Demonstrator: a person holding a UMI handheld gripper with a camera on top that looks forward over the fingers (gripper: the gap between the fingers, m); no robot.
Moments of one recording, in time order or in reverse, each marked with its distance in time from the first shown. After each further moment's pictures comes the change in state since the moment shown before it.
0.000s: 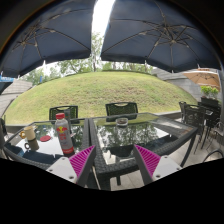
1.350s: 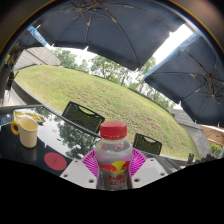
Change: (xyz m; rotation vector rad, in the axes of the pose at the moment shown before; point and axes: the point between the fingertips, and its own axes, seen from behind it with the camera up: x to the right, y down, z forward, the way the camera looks) arm -0.305 -0.124 0.196 0.163 -0.095 -0.506
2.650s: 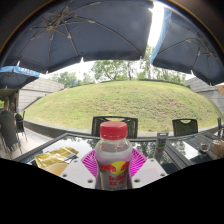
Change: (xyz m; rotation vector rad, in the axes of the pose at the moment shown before) arm -0.159 -0.059 0.083 0.016 -0.246 0.413
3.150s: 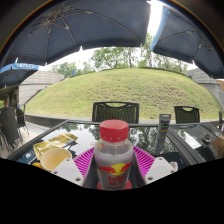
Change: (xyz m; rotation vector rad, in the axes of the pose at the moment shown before) arm -0.003 0.056 -0.007 -0.136 -0.015 0.014
